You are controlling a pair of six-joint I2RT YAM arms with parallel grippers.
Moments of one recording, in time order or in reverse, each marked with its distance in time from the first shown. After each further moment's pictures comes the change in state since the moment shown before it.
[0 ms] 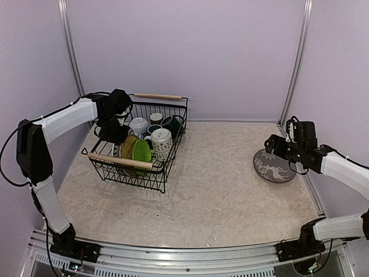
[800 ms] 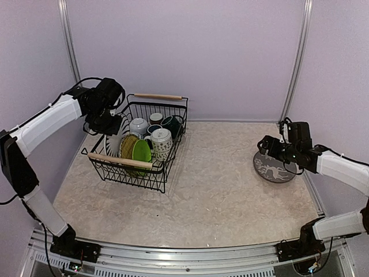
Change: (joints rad) left arm -0.059 -0.178 -0.013 -0.022 -0.142 -0.023; right arm 0.048 0.054 0.000 0.045 -0.045 0.035
